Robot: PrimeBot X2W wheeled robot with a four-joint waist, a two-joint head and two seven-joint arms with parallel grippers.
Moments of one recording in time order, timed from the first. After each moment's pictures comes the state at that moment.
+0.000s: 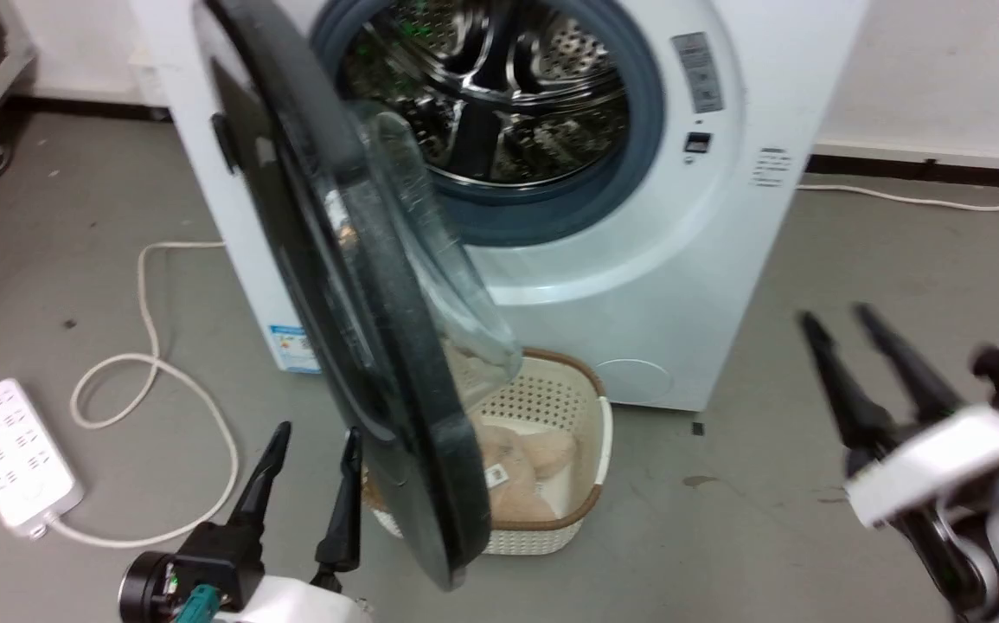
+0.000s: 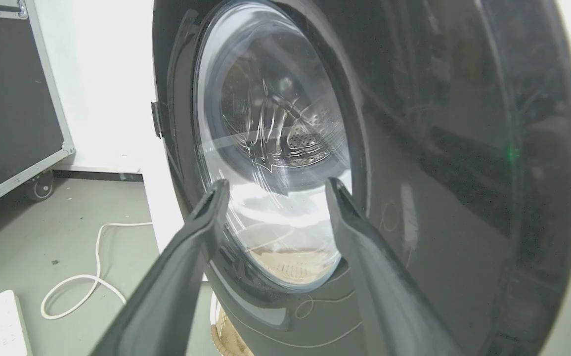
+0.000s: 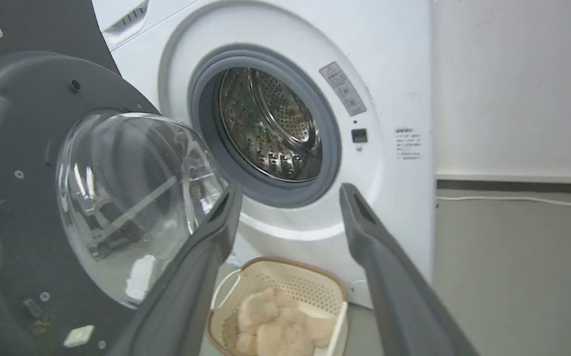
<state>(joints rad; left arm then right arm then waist) 0.00 0.11 -0.14 0.04 -0.17 -0.02 -0.26 -0.29 -0.35 0.23 0.14 0.72 0.13 -0.03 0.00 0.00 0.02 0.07</state>
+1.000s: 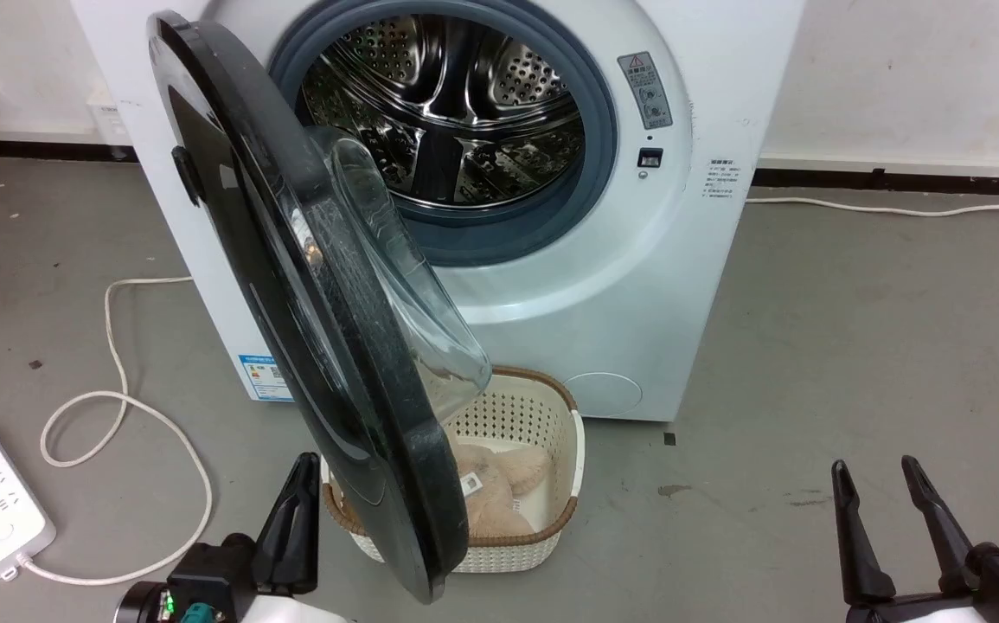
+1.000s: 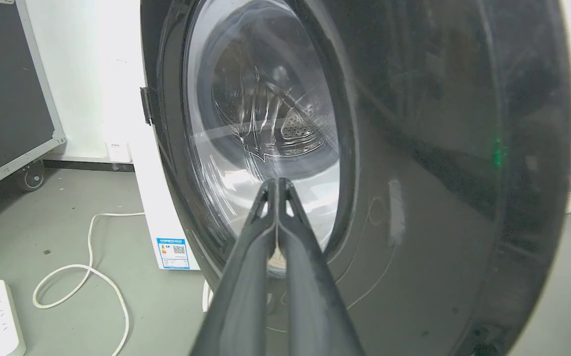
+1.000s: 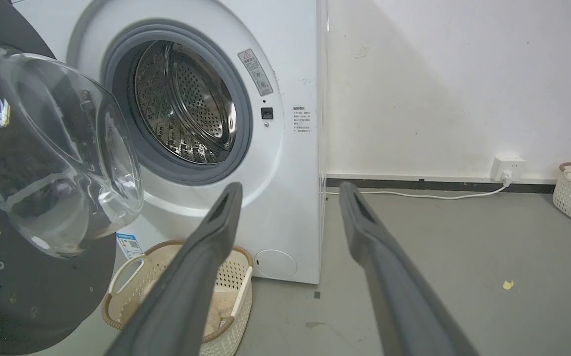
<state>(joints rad) 0.04 0.11 -0.12 0.07 -0.19 0.00 -0.26 0.12 -0.06 -0.07 -0.02 0.13 0.13 -0.23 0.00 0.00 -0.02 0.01</state>
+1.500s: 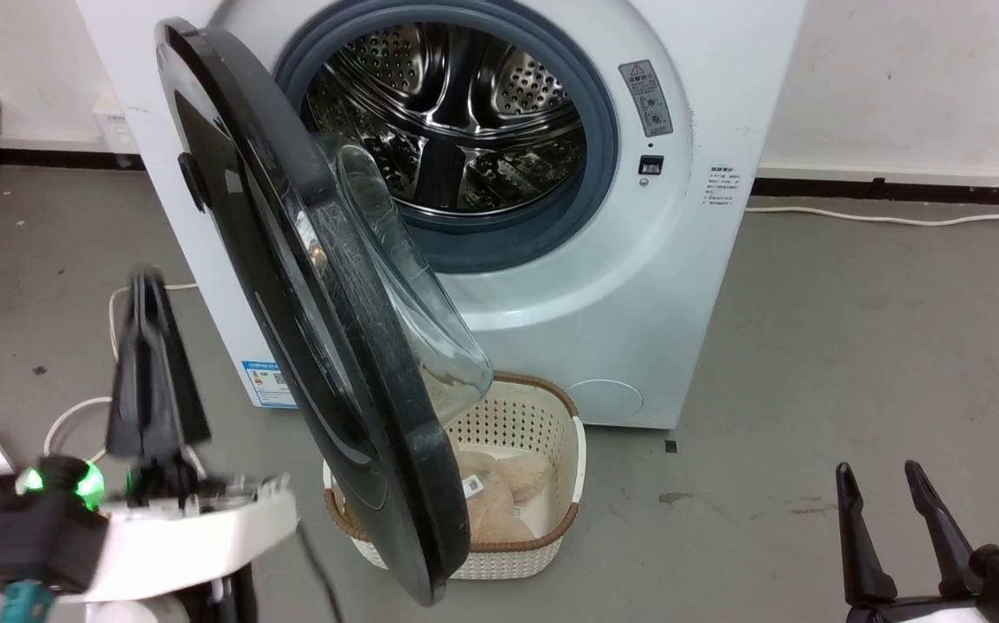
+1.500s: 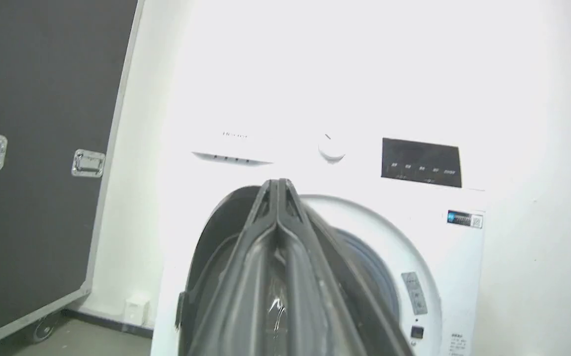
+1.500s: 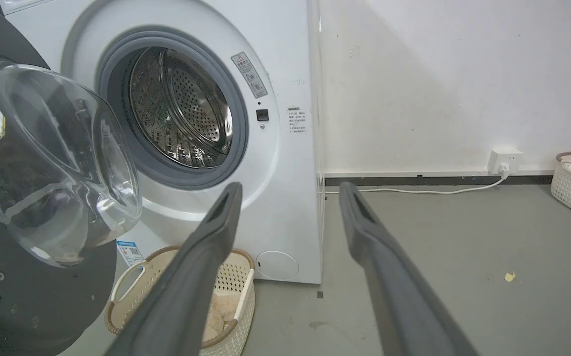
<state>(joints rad) -0.06 0.09 -0.01 -0.31 -0.21 0.11 -0.26 0.12 -0.05 -0.07 0.00 0.16 0.13 -0.23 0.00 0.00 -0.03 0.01</state>
